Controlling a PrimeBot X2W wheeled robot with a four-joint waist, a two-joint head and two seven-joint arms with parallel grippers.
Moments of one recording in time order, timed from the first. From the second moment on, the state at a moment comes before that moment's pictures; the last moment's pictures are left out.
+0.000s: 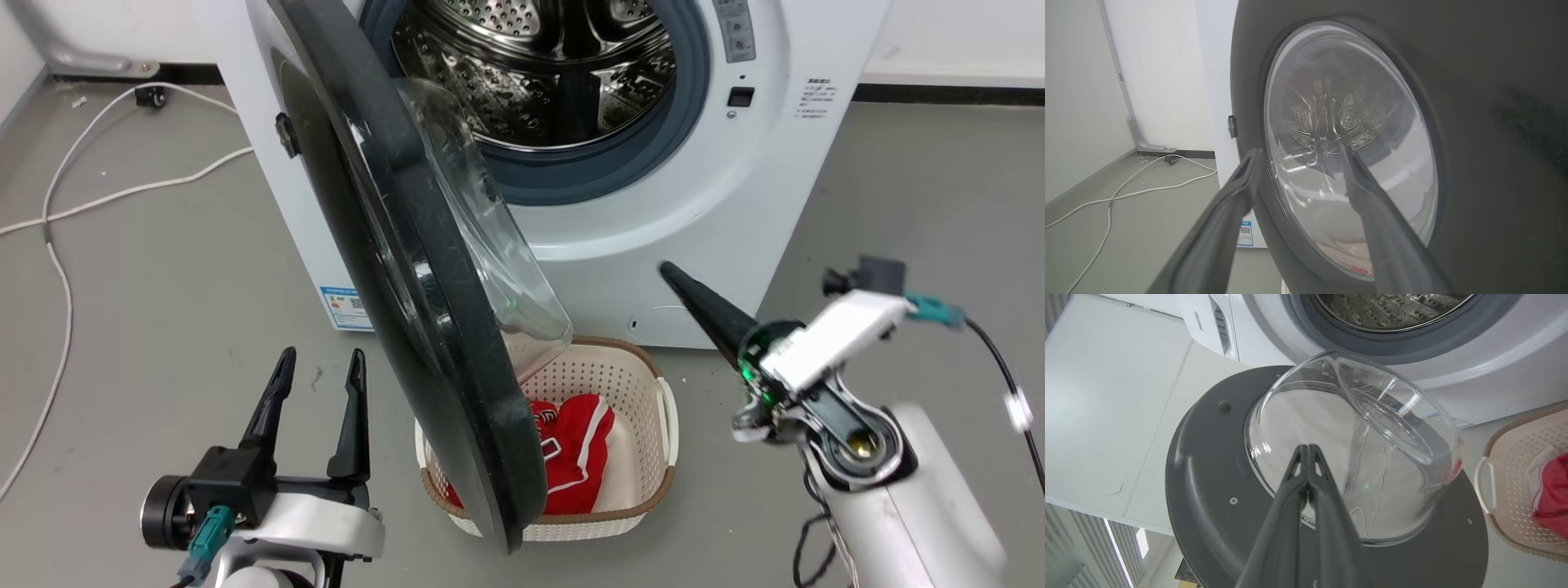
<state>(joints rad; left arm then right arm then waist) -0.06 0.05 -0.02 0.07 -0.12 -0.10 -0.26 -0.47 -0.05 0.20 0.37 1.42 0.13 0.42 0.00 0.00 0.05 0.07</state>
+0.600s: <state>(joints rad) -0.03 0.05 0.03 0.10 -0.11 -0.10 -0.26 -0.17 -0.07 0.07 0.31 1.08 0.13 -0.19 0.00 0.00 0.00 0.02</state>
